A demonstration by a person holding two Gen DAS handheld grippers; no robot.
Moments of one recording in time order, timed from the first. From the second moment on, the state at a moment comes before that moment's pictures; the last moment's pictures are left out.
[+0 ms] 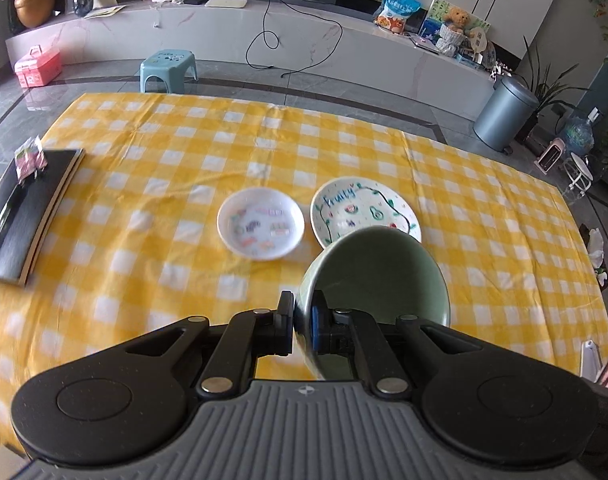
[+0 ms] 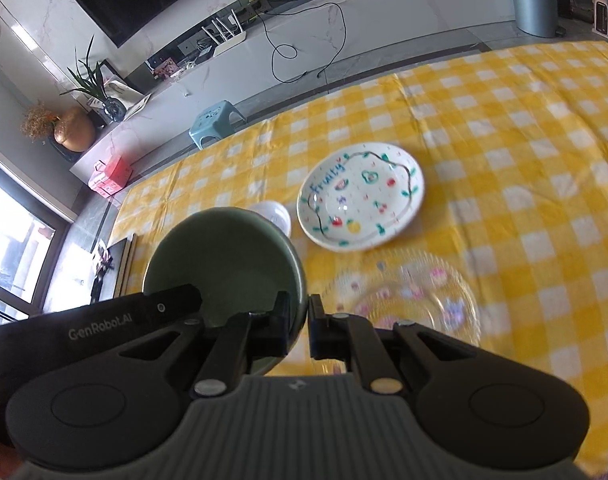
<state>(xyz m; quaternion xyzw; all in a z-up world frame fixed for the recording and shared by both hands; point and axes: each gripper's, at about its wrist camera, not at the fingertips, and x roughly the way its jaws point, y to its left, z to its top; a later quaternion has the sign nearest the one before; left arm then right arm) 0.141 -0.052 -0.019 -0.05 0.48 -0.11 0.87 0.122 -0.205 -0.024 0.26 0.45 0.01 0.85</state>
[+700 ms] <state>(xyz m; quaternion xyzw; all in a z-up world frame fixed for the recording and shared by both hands) 0.027 -0.024 -0.024 -0.09 0.47 -0.09 0.88 0.009 -0.185 -0.022 0.24 0.45 0.03 0.86</state>
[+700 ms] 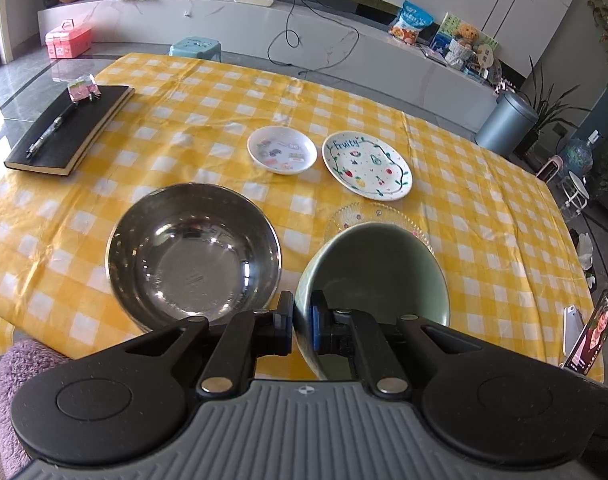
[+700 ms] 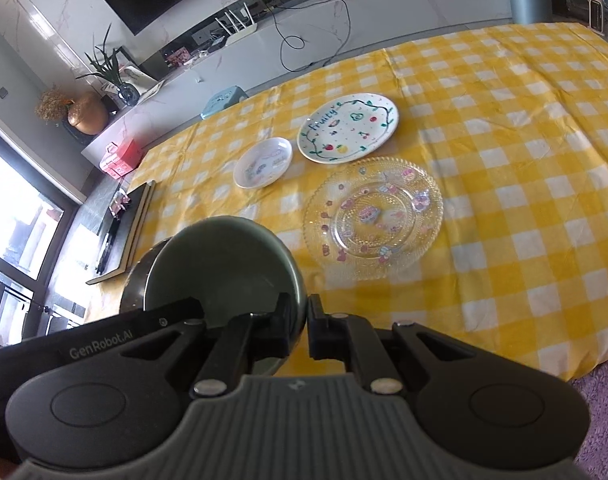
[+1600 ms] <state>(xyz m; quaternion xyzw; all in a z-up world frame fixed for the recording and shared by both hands) 0.056 0.070 -0.036 -0.16 0.47 -0.02 0.87 0.074 -0.100 -0.028 0.21 0.47 0.09 0.85</state>
